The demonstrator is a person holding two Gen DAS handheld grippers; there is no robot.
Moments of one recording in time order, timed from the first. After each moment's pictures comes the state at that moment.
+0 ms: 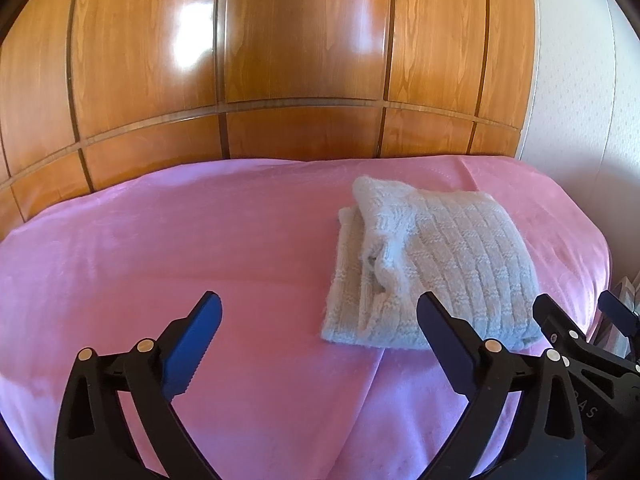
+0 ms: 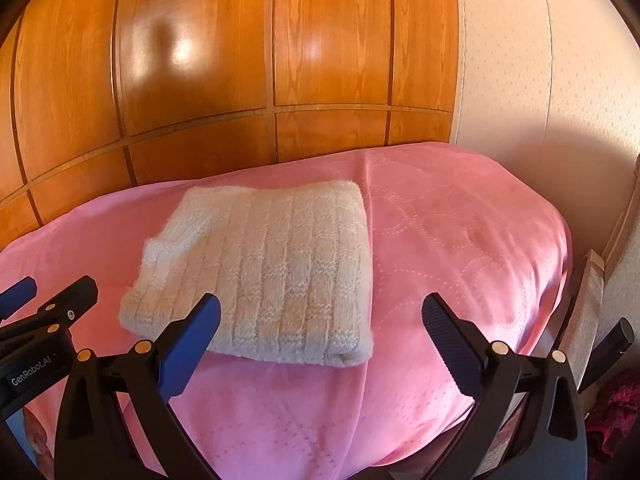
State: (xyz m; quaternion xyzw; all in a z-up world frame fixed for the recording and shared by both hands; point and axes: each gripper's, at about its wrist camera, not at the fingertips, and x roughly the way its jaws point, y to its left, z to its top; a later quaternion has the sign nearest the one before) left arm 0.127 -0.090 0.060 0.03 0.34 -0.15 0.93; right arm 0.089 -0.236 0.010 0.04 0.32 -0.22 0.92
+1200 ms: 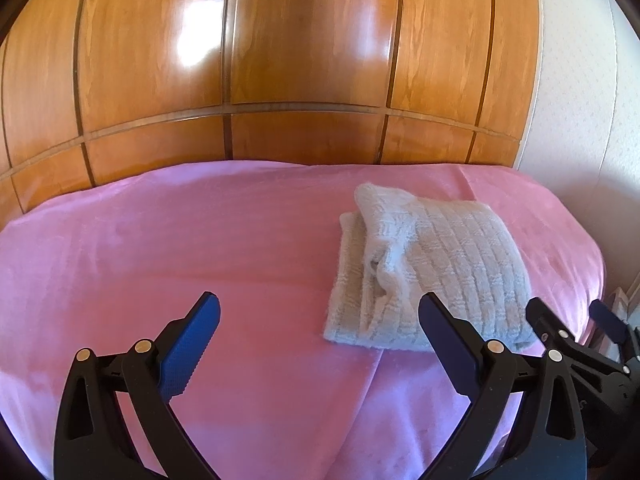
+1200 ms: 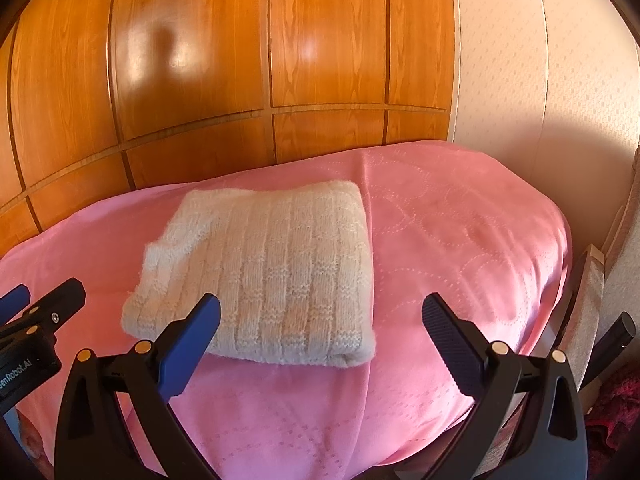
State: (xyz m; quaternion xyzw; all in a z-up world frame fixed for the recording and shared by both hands) left arm 0.123 -0.084 0.065 0.00 0.34 -0.15 0.93; right arm 0.090 -0.236 0.012 0.06 0.32 -0.22 0.92
